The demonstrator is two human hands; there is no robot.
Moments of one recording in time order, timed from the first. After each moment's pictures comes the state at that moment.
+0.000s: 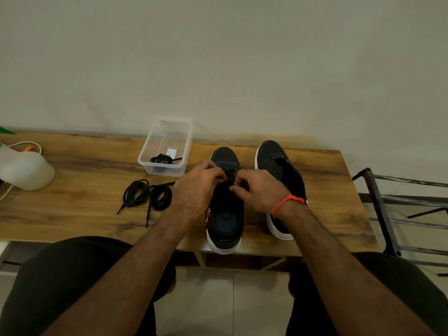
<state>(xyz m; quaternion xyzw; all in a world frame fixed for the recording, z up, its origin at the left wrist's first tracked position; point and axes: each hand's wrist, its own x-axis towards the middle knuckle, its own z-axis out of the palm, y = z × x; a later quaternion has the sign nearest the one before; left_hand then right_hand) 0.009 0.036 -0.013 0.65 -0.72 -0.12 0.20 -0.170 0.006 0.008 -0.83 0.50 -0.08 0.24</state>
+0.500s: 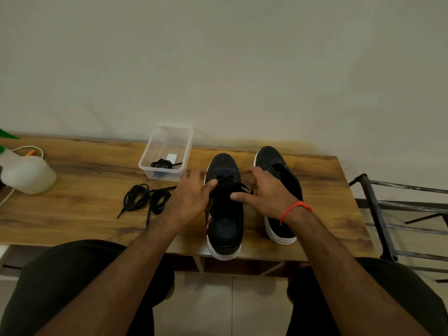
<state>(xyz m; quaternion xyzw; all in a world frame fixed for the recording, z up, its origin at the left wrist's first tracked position) 0.020 0.040 -0.009 0.71 -0.59 -0.29 0.25 -0.183 0.010 0.016 -0.74 0.56 -0.10 0.36</state>
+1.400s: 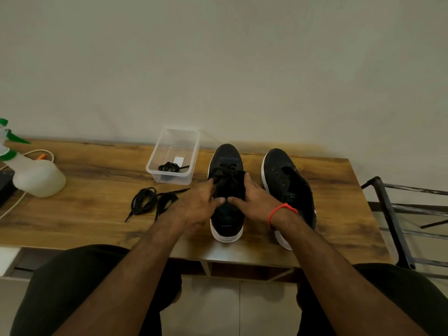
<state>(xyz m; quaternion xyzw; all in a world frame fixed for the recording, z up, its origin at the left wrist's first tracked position) 0.022 0.042 0.010 0.69 -0.61 -0.38 0.10 -0.149 0.003 -0.001 -0.72 0.57 -0.03 0.40</state>
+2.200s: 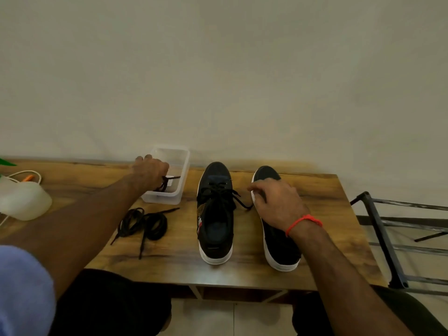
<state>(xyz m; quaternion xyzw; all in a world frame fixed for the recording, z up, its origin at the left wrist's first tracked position) 0.134 -0.083 -0.008 0.70 -0.69 0.03 -0.19 -0.197 -0.008 0.041 -0.78 0.59 -0.09 0.18</state>
